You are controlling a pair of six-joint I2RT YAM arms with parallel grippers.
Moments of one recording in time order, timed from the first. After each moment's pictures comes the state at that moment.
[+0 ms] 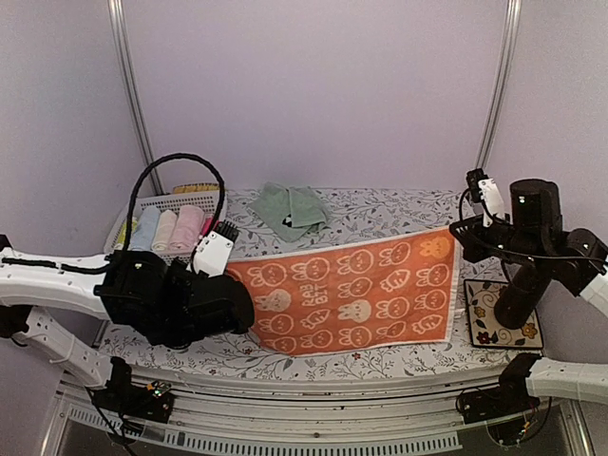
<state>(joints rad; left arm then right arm) -1.43 1.30 1.13 -1.08 -1.16 -0.73 0.60 0.82 0.95 -0.61 0.17 0.16</state>
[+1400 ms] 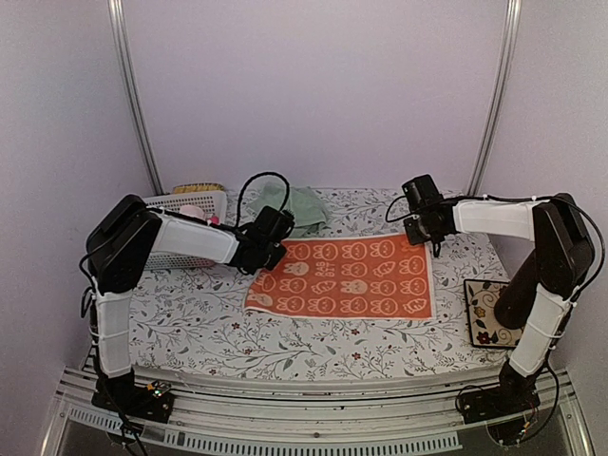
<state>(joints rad) -0.74 2.07 1.31 -0.05 -0.66 0.13 0.45 1.81 1.24 -0.34 0.55 0.12</state>
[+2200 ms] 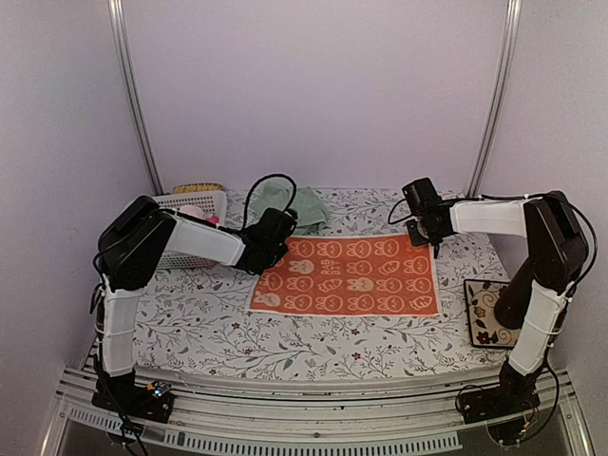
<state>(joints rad) -0.73 2.15 1.34 0.09 -0.74 0.27 0.42 1.86 1.25 -0.31 0.61 0.10</state>
